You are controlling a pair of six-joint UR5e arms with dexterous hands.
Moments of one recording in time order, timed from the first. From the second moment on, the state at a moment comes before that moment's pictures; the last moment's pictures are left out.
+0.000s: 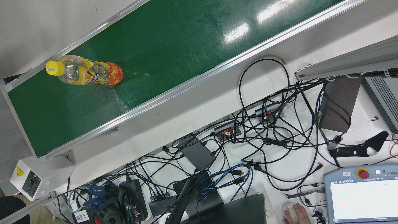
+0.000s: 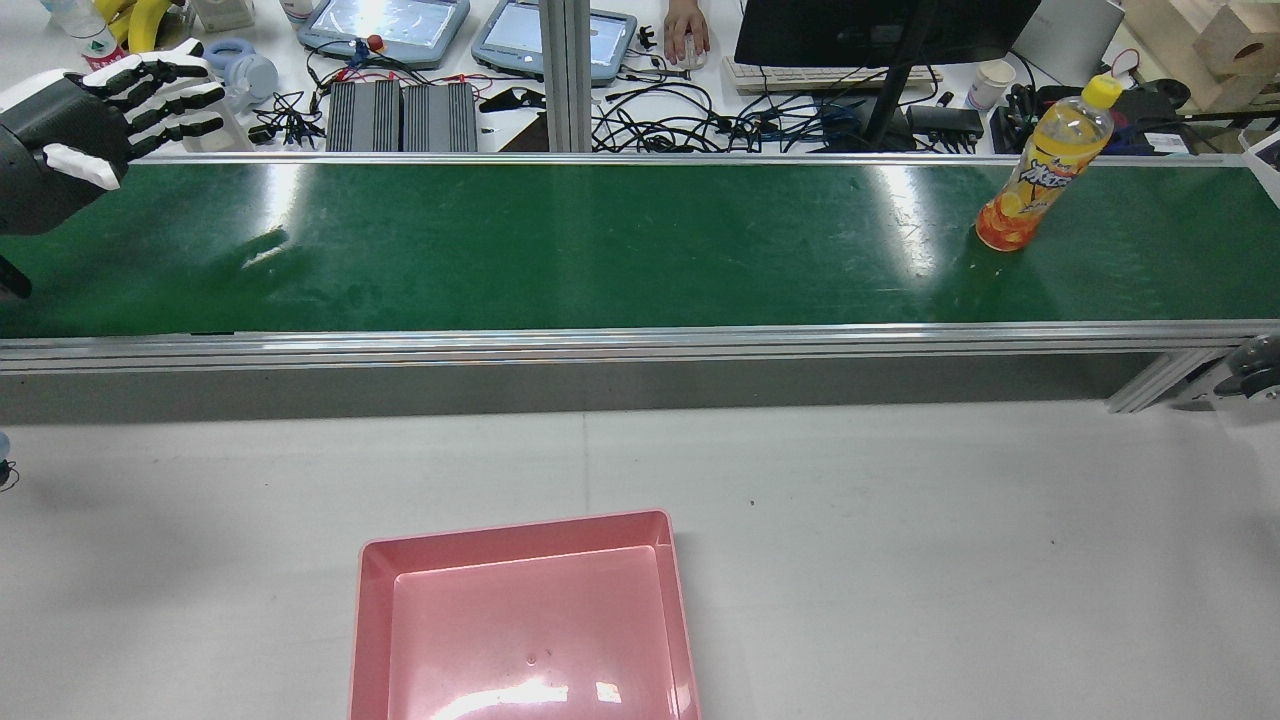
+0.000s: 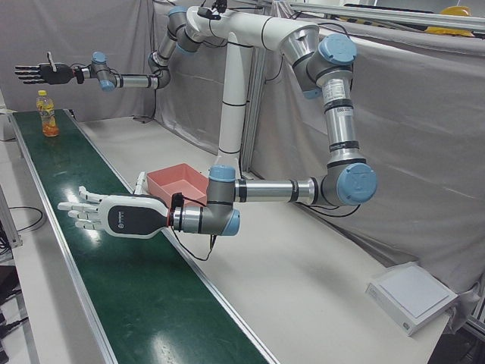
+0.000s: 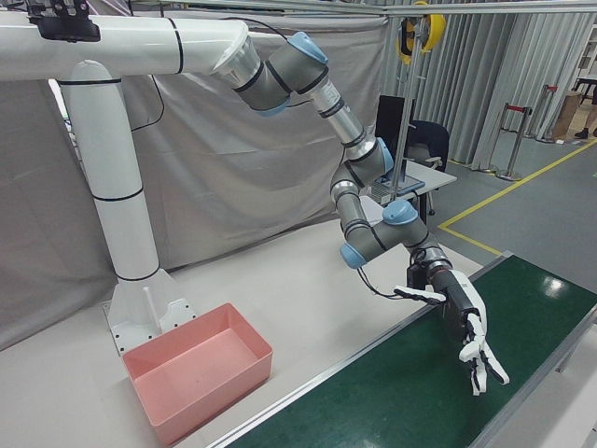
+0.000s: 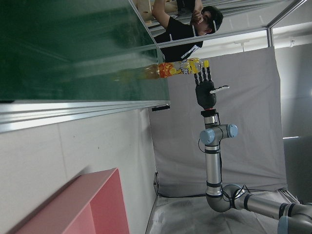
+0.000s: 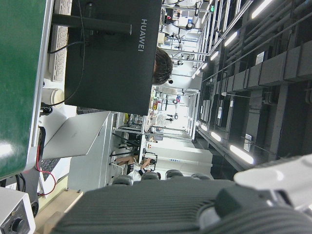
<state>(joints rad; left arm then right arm) -1.12 -1.87 -1.64 -0.09 1.55 0.29 1.60 -1.57 1.65 -3.27 -1.58 -0.10</state>
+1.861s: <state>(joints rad) -1.12 -1.87 -1.64 -0.08 1.55 0.29 1.60 -1.57 1.65 -3.27 -1.58 -0.10</state>
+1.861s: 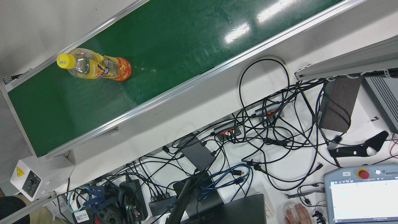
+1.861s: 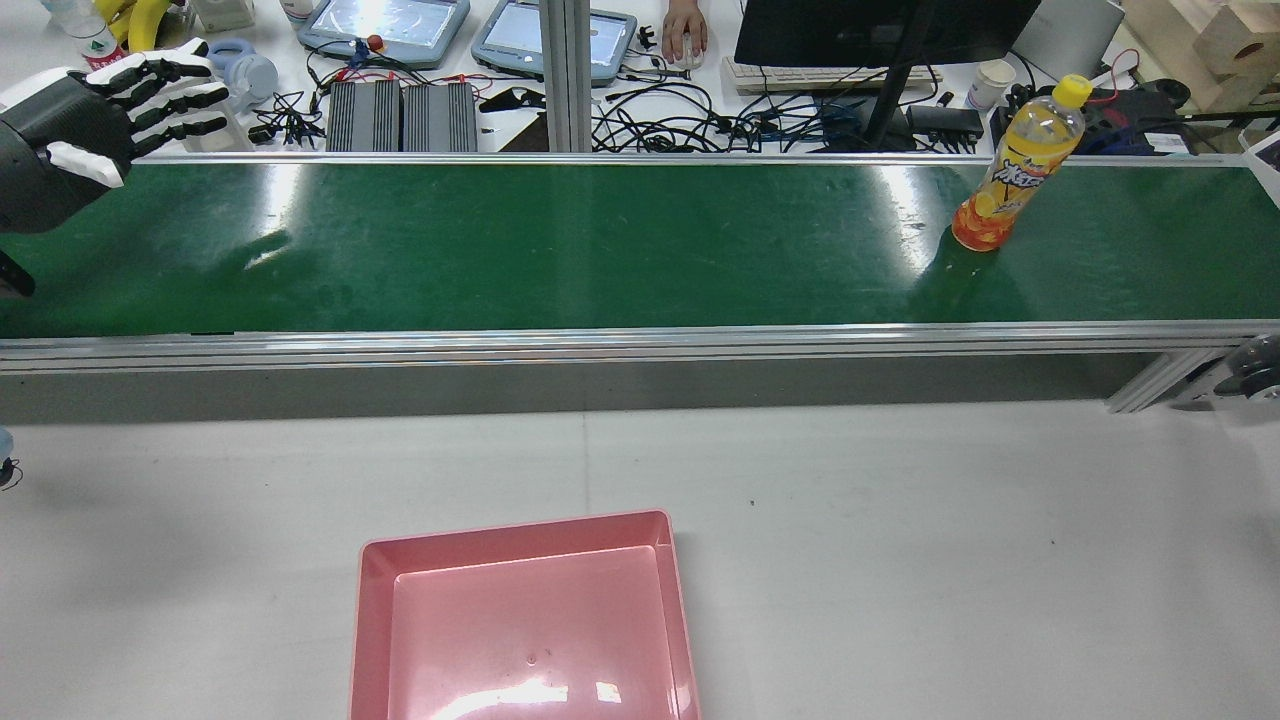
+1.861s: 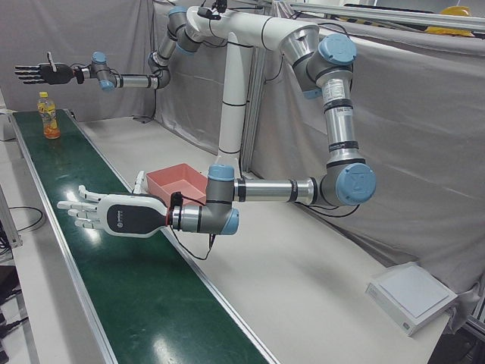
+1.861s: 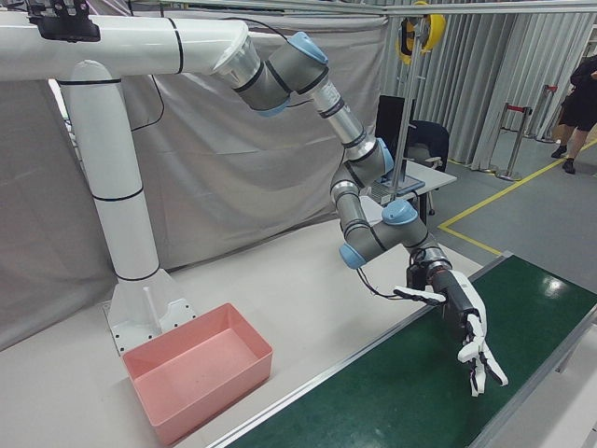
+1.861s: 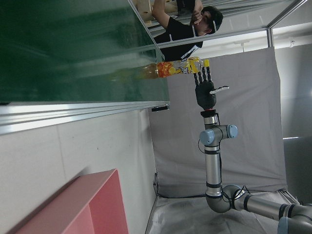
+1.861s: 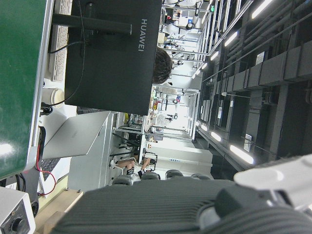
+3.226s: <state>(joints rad) -1.11 -1.87 -1.64 -0.08 1.55 0.29 1.60 -1.57 1.65 -3.27 -1.58 -0.10</state>
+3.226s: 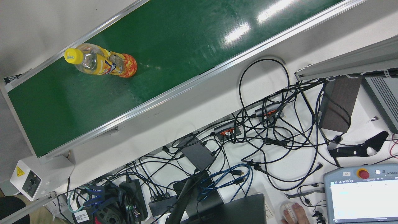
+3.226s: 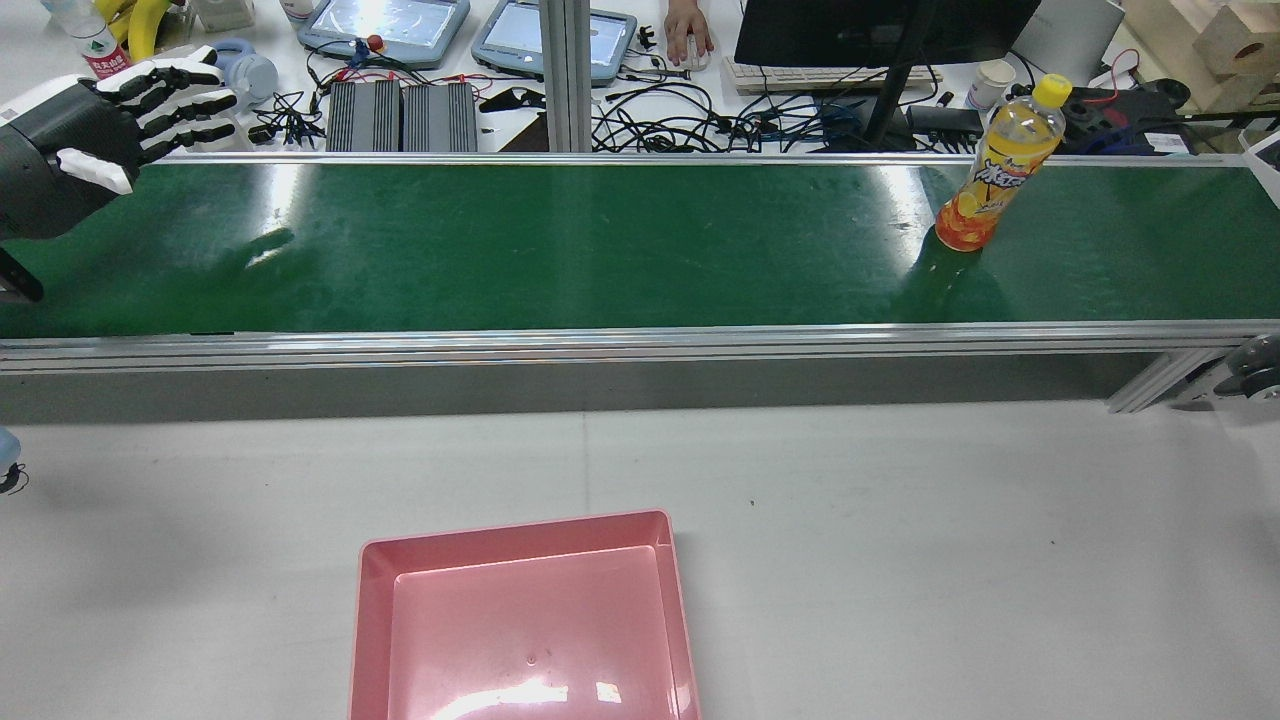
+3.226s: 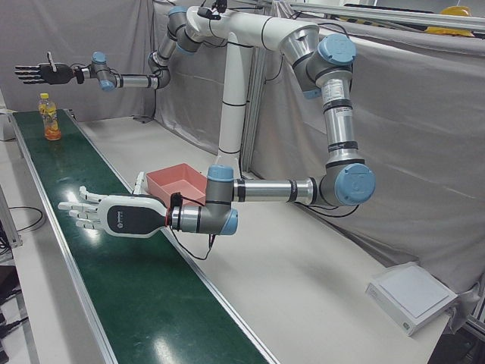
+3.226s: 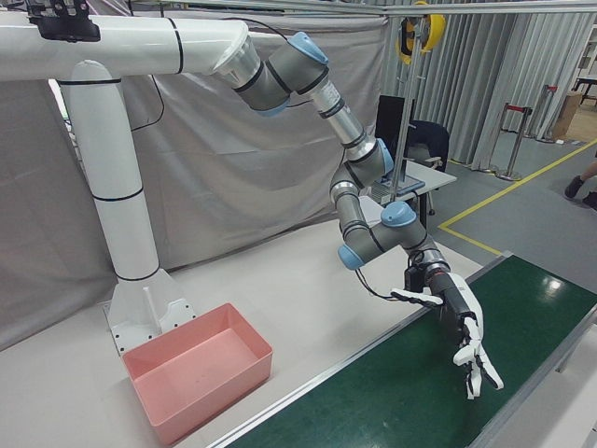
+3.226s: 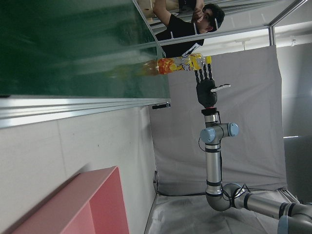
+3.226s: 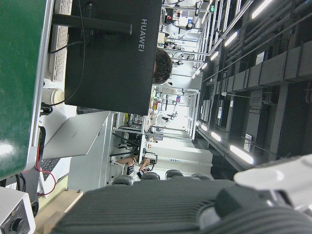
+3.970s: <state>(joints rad) -1.10 -1.87 -1.64 -0.08 1.55 0.29 1.60 -1.57 1.65 -3.27 -1.58 -0.10</state>
